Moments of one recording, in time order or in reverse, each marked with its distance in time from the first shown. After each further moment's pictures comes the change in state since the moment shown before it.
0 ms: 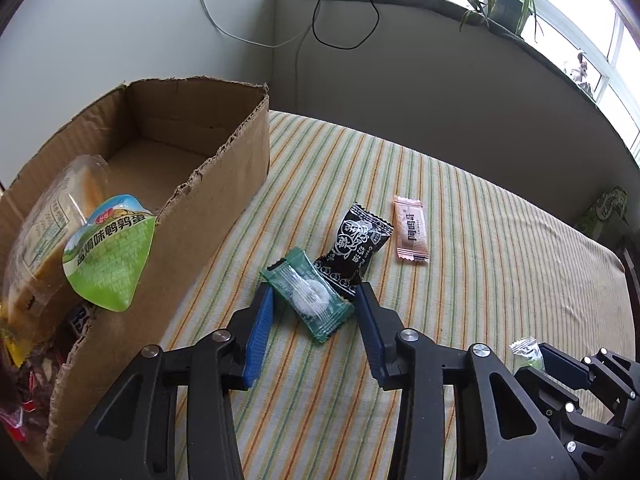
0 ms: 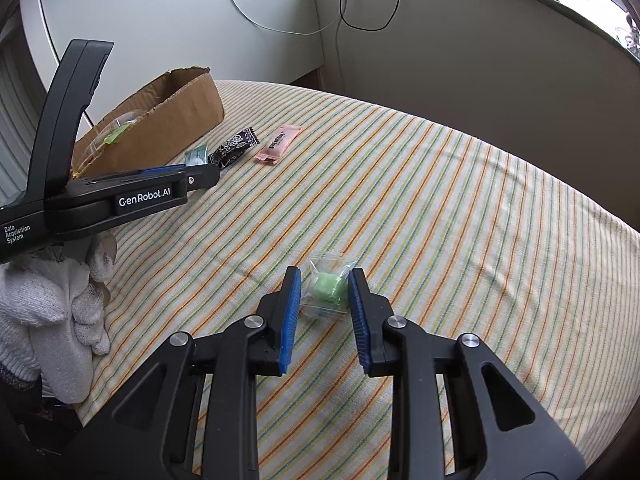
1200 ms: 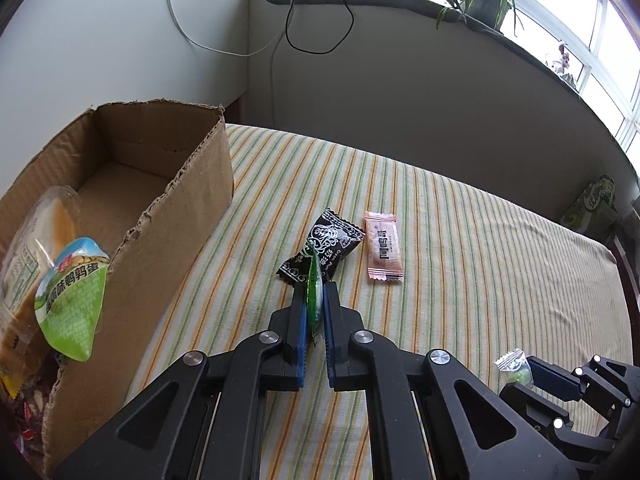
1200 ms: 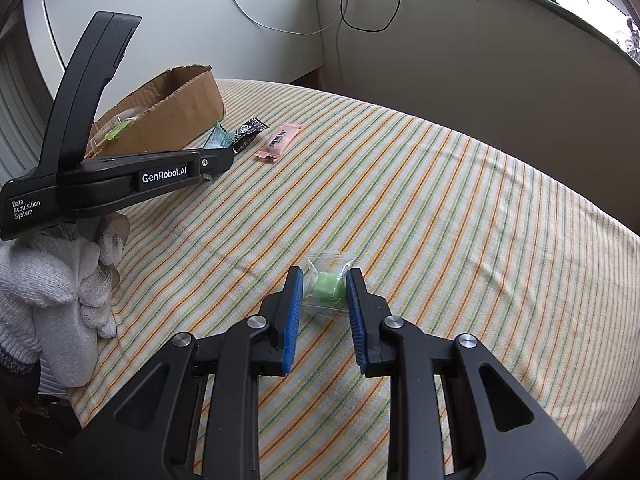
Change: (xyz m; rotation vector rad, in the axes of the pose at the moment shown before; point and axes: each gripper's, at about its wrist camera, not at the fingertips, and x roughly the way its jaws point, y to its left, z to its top) left arm 0.006 -0.015 0.008 0.058 -0.013 -0.053; right arm -0.001 0.003 0.000 -0.007 0.001 -0.008
